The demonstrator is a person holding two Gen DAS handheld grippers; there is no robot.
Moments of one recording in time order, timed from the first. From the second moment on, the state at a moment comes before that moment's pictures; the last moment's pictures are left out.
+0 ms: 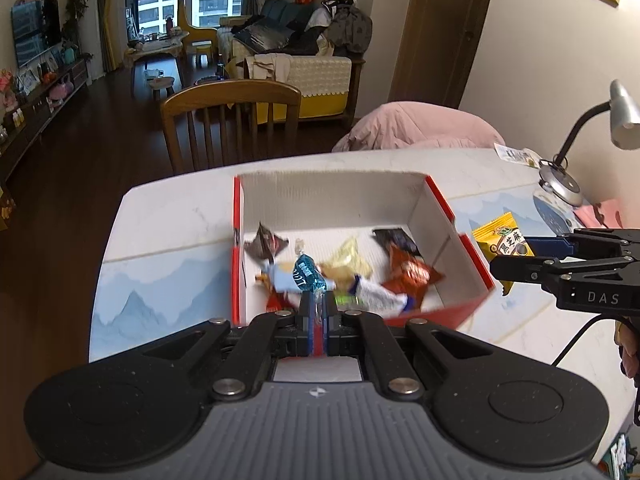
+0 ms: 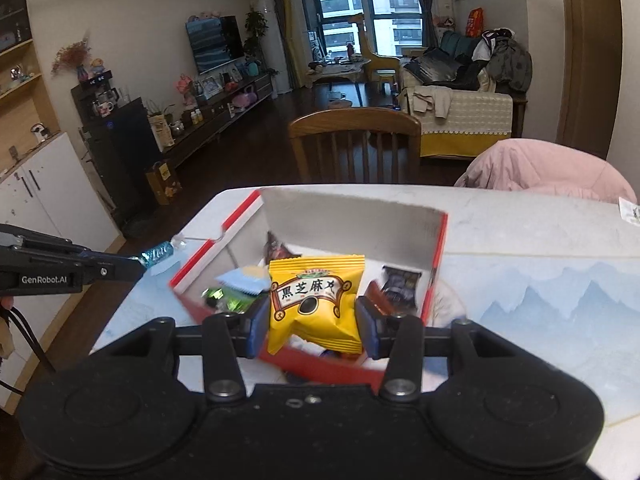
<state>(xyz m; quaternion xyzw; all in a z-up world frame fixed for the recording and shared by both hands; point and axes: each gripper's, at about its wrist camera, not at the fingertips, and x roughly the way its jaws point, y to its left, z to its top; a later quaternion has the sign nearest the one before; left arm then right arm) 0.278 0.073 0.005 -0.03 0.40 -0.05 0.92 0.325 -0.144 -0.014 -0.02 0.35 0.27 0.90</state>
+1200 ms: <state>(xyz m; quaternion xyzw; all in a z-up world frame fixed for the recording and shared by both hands) 0.402 0.064 -0.078 0.01 0.51 -0.03 0.86 0.425 -0.101 -0.096 -0.09 0.46 0.25 0.85</state>
